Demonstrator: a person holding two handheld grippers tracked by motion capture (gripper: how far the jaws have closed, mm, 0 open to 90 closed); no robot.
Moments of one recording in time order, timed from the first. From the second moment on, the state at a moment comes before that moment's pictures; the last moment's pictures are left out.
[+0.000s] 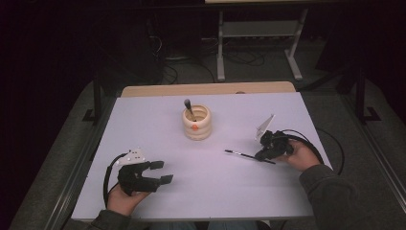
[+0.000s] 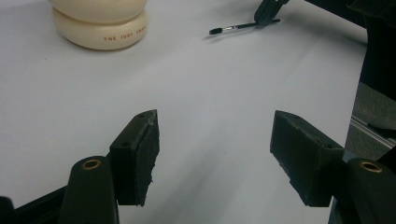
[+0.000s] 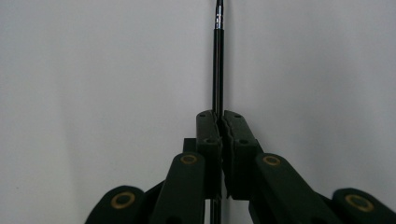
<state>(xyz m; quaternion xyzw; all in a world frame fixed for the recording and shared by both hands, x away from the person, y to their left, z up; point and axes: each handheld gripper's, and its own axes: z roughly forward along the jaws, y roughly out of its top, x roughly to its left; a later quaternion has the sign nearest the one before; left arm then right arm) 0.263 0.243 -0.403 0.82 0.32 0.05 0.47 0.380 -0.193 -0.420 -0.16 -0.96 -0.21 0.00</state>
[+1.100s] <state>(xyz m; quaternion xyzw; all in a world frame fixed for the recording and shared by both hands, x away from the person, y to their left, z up) 0.269 0.218 -0.378 0.82 0.27 0.04 0.50 0.336 -0.160 -0.334 -0.13 -0.93 -0.34 -0.03</state>
